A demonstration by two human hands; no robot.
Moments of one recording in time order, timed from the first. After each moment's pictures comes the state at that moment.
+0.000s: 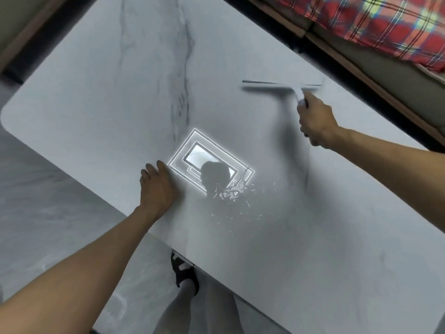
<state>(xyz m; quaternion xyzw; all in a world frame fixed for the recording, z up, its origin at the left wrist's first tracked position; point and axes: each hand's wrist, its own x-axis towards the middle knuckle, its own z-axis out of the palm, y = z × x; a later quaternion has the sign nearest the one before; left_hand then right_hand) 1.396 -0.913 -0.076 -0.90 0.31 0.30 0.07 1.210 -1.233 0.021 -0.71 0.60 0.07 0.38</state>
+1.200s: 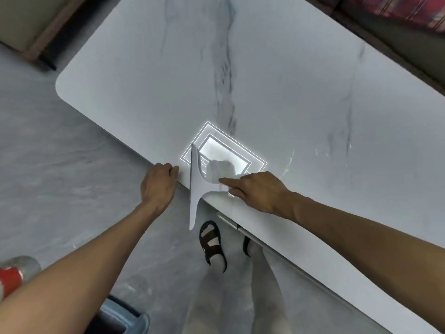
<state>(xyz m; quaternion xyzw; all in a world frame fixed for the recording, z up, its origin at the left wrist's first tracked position) 1.438 -0.767 -0.060 -0.92 0.28 0.27 -0.08 1.233 -0.930 -0.014 -0.92 0.15 0.28 0.24</state>
